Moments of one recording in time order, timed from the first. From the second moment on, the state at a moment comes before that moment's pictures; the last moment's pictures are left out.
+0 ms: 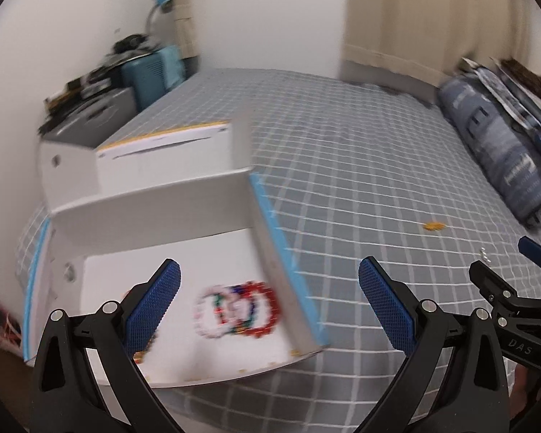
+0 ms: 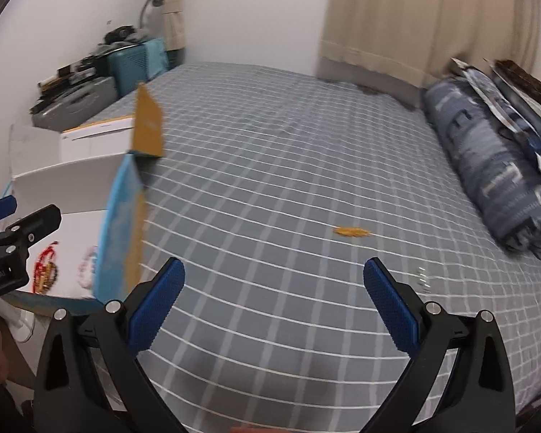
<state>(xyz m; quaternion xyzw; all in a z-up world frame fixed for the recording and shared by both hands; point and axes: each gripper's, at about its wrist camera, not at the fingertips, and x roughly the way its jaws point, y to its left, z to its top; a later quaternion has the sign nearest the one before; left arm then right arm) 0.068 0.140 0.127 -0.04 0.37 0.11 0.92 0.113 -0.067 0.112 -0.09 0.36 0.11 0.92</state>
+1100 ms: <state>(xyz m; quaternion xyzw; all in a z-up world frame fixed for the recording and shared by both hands) 0.263 -0.075 0.049 0.00 0.45 -0.01 0.89 0.231 -0.254 0.043 -0.06 0.42 0.03 0.91</state>
